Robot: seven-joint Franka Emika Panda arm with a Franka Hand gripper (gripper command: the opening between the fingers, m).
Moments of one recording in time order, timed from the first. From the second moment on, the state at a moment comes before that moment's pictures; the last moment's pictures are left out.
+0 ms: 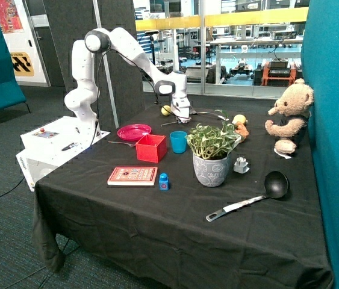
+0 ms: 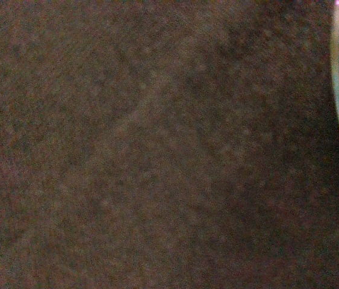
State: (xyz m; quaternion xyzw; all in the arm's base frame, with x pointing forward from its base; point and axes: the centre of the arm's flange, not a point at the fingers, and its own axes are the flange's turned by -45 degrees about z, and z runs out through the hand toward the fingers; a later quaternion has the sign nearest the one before) arm 0.494 0.229 0.266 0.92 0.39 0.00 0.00
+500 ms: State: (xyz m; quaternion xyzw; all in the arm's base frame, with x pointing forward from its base) arm 0.499 0.221 0.283 0.92 0.38 0.00 0.00
